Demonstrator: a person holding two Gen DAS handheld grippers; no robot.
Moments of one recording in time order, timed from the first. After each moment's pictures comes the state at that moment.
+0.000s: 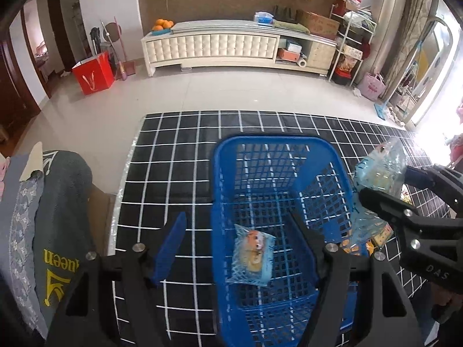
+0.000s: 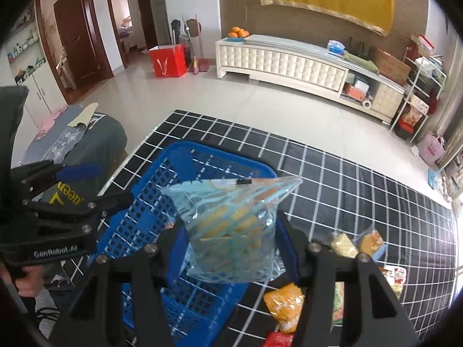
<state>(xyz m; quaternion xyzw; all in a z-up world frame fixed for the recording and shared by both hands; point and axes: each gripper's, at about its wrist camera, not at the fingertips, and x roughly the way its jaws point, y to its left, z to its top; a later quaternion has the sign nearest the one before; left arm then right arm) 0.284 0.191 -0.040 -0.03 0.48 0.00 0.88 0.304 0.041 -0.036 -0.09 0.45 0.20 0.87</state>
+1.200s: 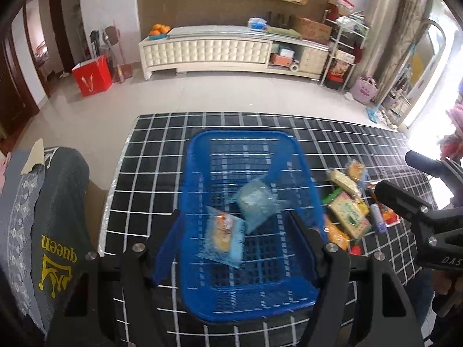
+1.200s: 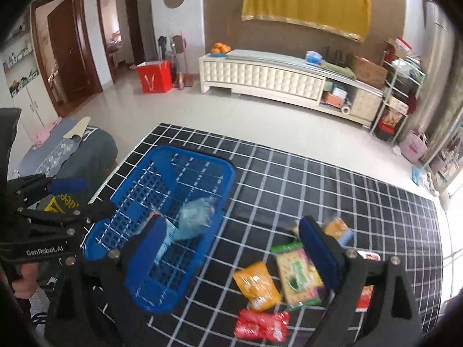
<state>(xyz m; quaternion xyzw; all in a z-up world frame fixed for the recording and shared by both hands) 0.241 0.141 -0.012 -0.03 0.47 -0.02 0.88 0.254 -0.033 0.004 -0.08 0.41 0.16 0.89</state>
